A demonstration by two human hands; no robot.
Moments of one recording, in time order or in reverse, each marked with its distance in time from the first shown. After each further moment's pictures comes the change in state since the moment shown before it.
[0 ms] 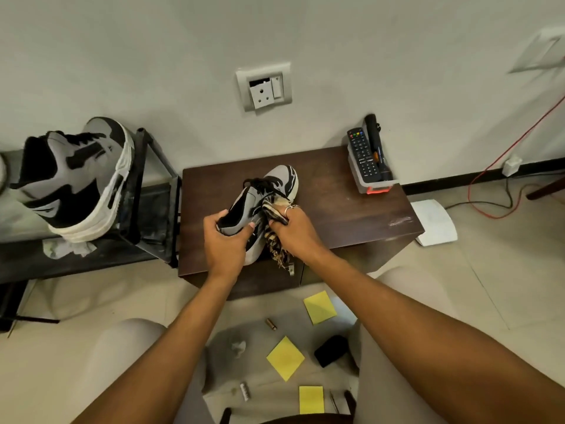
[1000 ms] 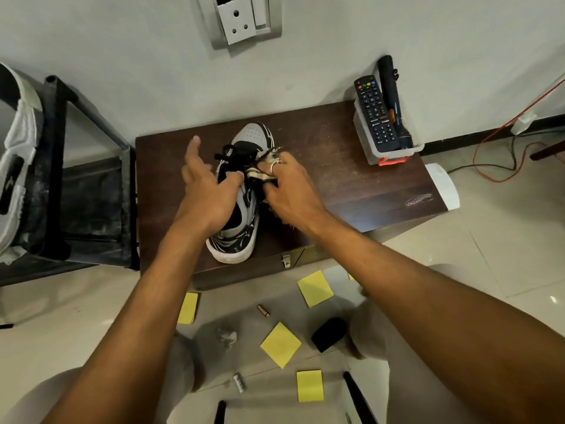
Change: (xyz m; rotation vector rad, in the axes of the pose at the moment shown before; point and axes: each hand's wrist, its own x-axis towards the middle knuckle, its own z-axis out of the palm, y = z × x) left_hand 0.082 0.033 0.028 0.381 -0.358 -0.029; right_hand 0.071 0.022 0.002 -0.249 0.087 -0.155
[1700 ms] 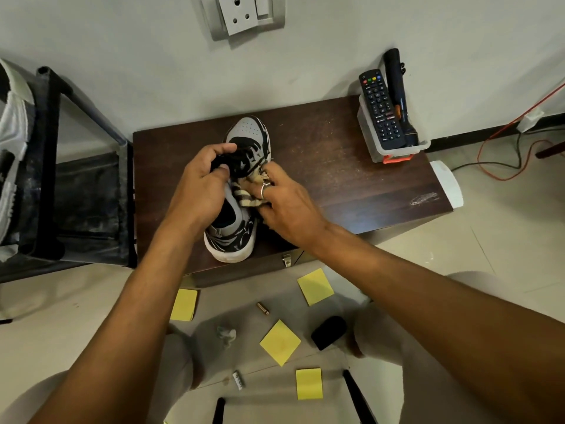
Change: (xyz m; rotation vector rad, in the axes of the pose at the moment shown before) left_hand 0.017 -0.014 -0.001 -0.204 -0.040 0.093; right_hand -0.018 0.007 0.009 -0.154 -0.048 -0.358
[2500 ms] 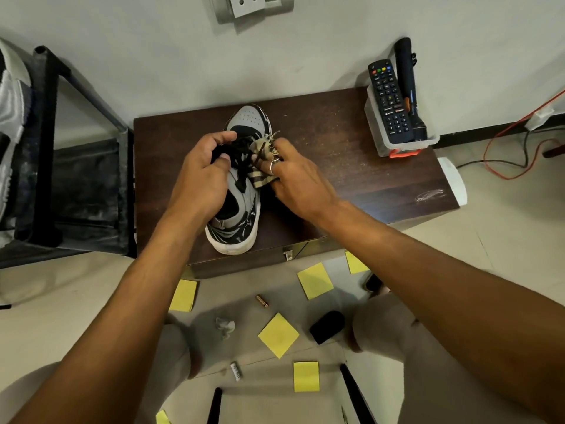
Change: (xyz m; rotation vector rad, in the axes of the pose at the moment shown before) left_hand -0.001 -0.003 0.002 -0.023 0.049 -0.008; right_hand 0.019 0.022 -0.007 -0.190 -0.040 -0.004
